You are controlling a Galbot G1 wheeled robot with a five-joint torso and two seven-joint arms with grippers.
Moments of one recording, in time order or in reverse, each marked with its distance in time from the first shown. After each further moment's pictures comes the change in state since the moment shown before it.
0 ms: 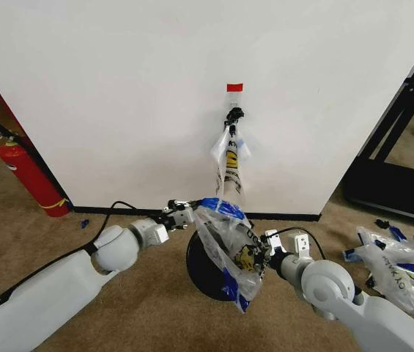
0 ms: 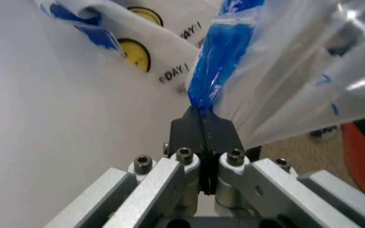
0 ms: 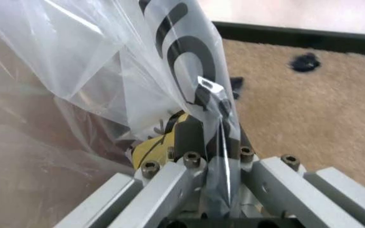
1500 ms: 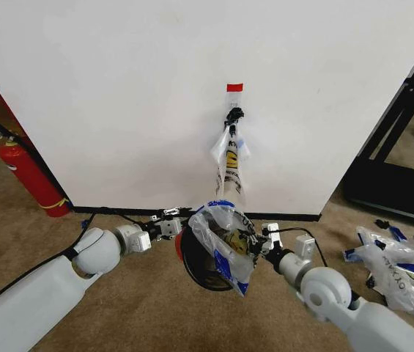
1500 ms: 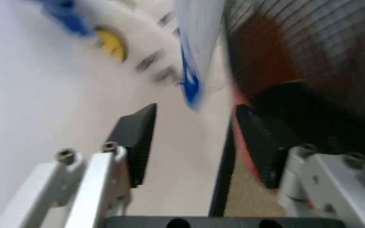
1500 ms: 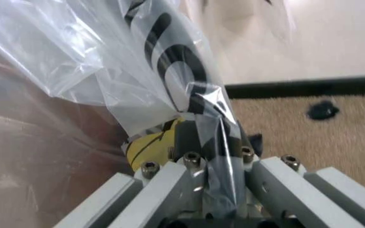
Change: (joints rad) left arm 0.096 0.013 -0.140 0.016 0.020 -0.110 0.156; right arm -0.054 0.086 -0.029 -0.094 -0.088 0.384 -0.067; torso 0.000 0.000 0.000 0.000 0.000
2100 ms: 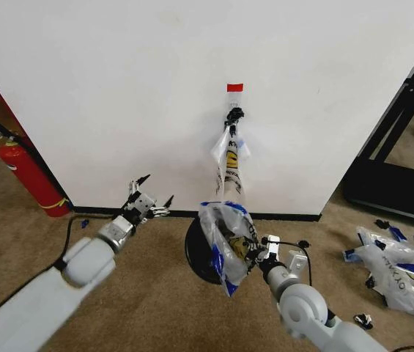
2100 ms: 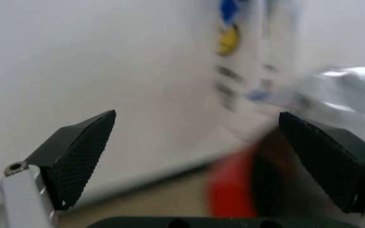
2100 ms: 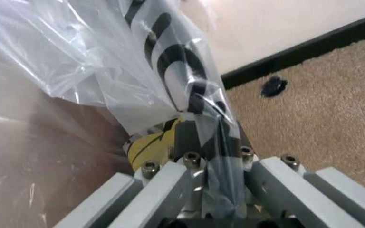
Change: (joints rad) left arm 0.322 -0.023 -0.103 -0.312 -0.841 0.179 -0.689; right arm -0.084 0.162 0.015 -0.028 -0.001 0.183 0.250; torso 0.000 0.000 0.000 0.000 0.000
